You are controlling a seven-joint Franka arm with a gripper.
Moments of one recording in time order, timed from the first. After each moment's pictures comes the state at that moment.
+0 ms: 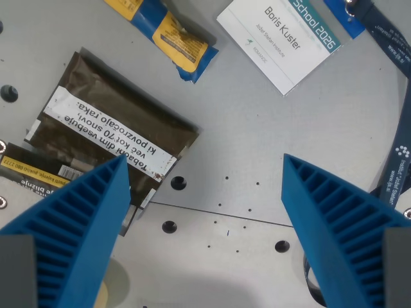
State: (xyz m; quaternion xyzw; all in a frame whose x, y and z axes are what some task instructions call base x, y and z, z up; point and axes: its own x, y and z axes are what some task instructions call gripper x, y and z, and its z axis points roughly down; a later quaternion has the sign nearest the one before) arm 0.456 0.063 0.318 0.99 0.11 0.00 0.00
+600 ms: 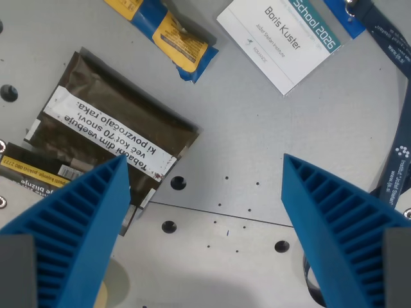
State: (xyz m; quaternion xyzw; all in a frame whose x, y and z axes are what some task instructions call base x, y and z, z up) arm 0.456 0.063 0.317 0.99 0.12 0.00 0.00
